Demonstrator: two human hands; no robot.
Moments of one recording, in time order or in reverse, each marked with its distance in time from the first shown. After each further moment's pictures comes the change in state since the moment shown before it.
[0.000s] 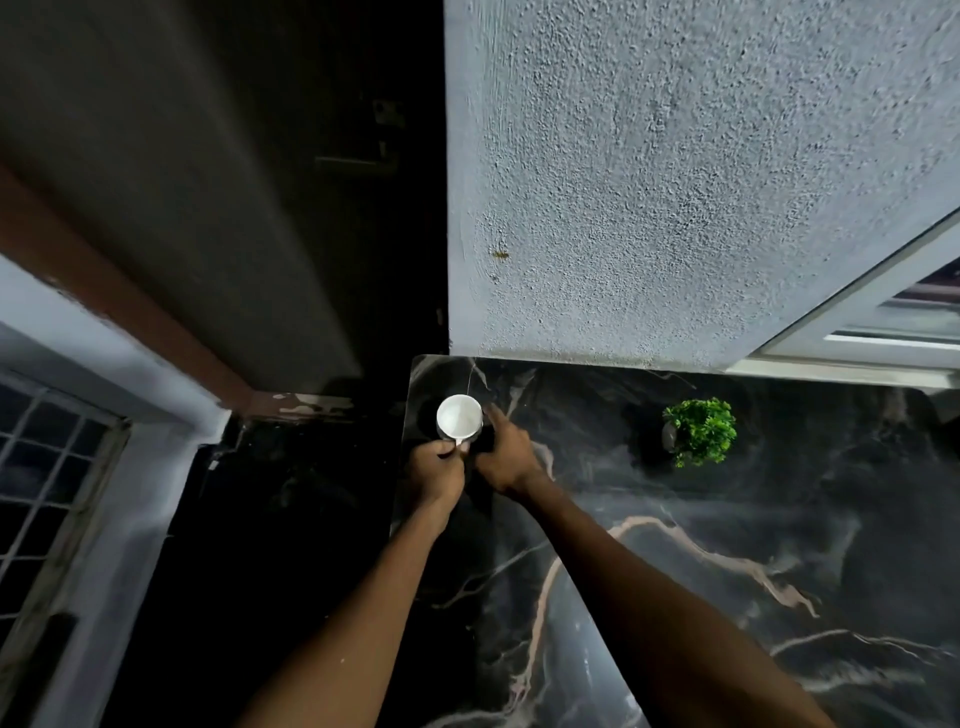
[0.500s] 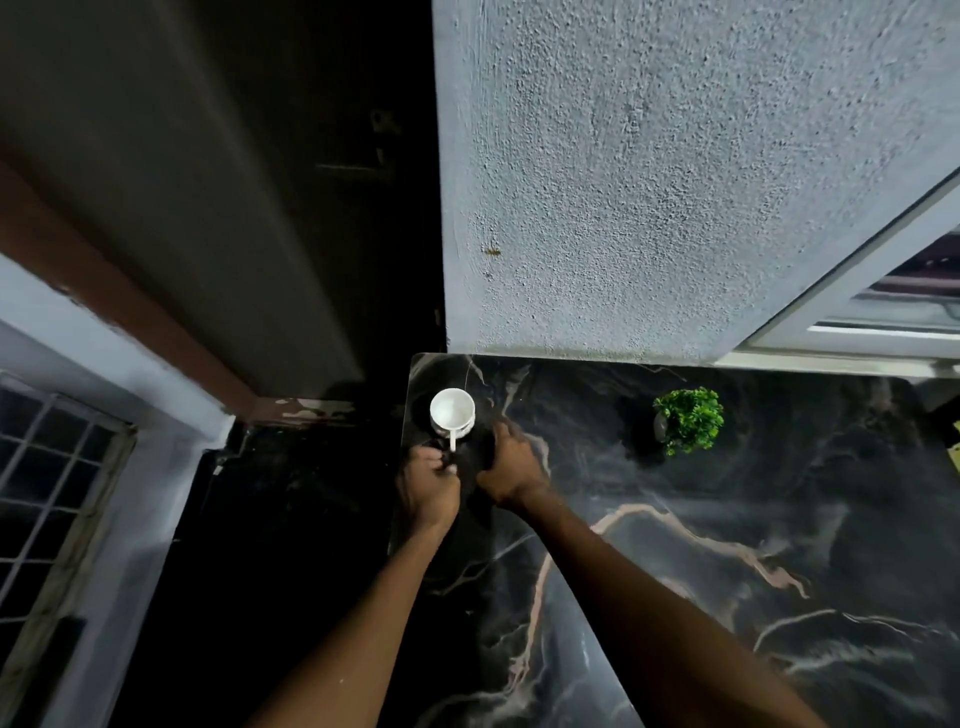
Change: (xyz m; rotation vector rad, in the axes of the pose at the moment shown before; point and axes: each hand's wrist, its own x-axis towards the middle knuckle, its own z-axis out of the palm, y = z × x) left_hand -0.037 -0.004 -0.027 0.208 0.077 0.063; right_hand -0.026 0.012 0.003 -0.189 -0.061 0.050
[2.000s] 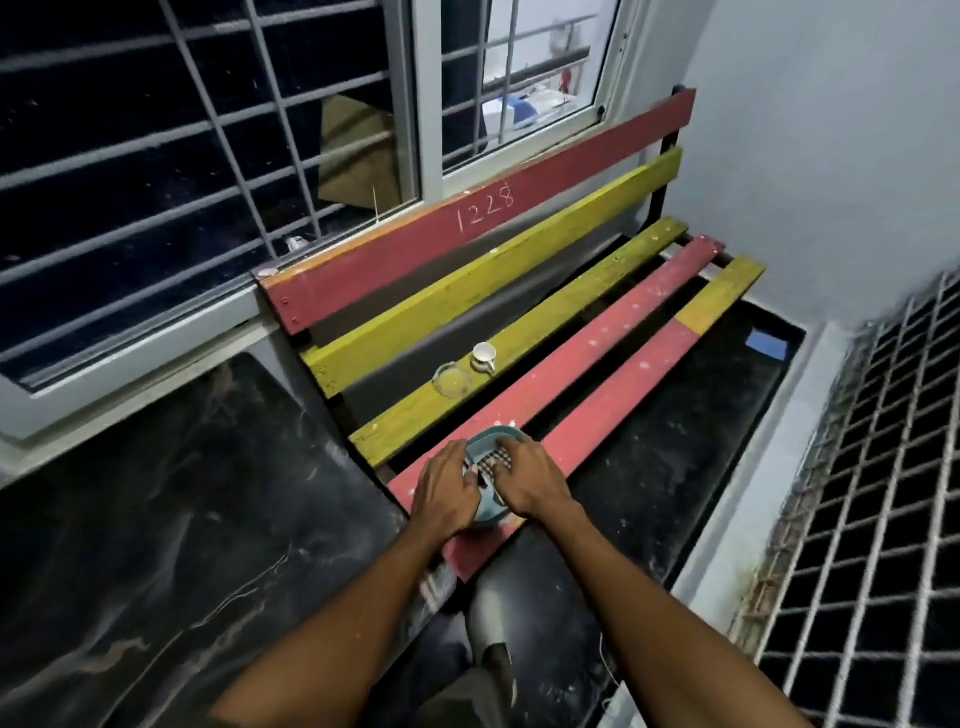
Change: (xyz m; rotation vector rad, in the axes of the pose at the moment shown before) left_hand -0.618 0.153 0.612 0.628 -0.928 0.985; right_hand -0.422 0.729 -0.357 0.189 0.617 0.479
